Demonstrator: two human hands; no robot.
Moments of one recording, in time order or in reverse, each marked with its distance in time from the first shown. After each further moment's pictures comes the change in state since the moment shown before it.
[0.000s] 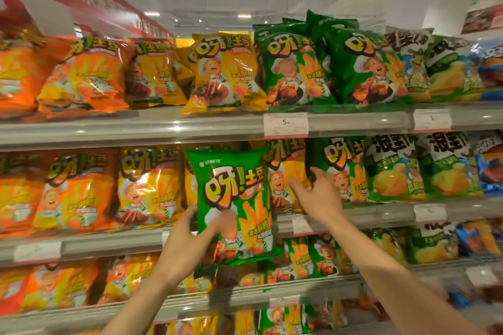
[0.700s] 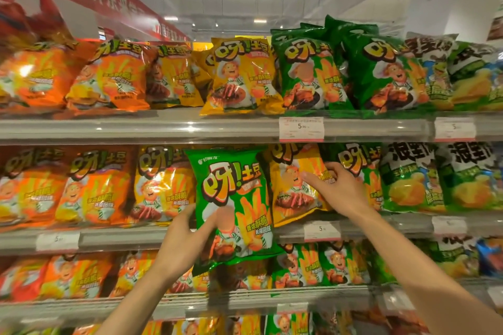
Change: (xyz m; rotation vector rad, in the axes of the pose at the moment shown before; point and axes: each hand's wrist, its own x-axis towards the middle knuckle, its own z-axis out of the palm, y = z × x) left_hand 0.008 -0.014 -0.022 0.020 0.077 0.067; right_hand 0.022 -0.004 -0.028 0.080 -0.081 -0.056
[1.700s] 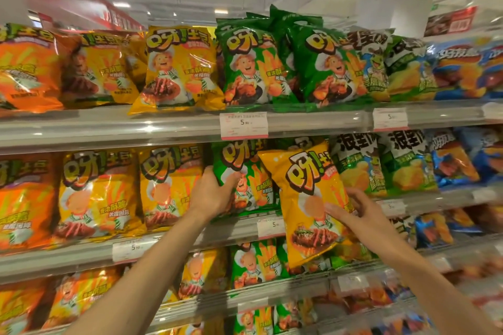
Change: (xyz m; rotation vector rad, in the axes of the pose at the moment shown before) left_hand 0.106 0.051 0.140 0.295 0.006 0.070; right_hand -0.065 0.092 -0.091 0.297 -0.059 0.076
